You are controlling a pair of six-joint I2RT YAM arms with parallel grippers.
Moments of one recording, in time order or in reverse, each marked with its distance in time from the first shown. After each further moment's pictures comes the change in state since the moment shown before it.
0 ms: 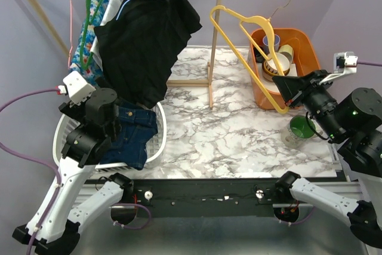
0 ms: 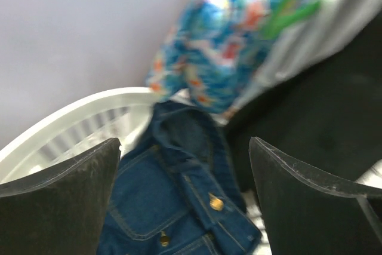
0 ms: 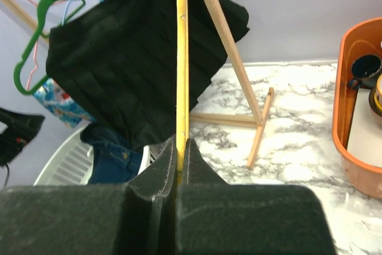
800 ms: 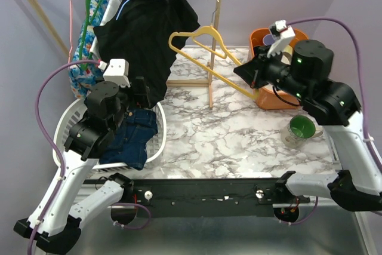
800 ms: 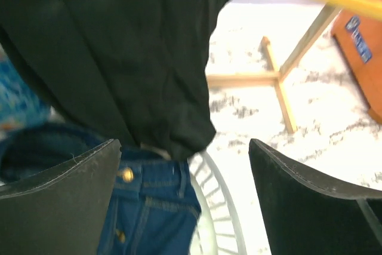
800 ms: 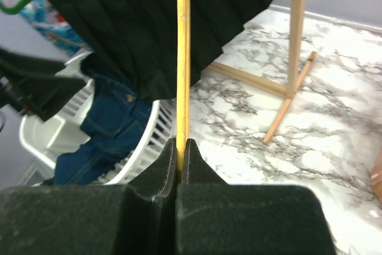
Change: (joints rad) left arm 0.000 0.035 0.044 0.155 0.853 0.412; right arm 0.000 0.378 0.337 -0.214 -0.277 -0.098
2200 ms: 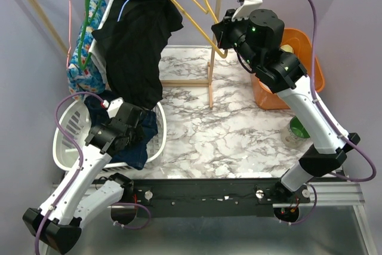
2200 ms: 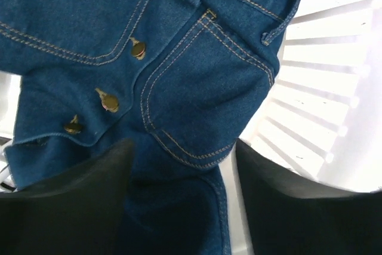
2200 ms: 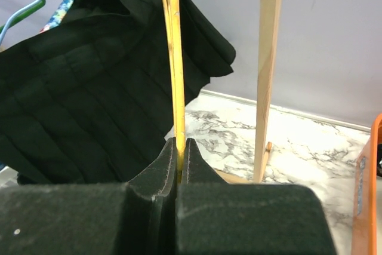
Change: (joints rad) left arm 0.000 0.016 -0.270 -0.531 -0.072 -0.625; right arm 0.050 0.429 0.291 0.312 0.308 -0.133
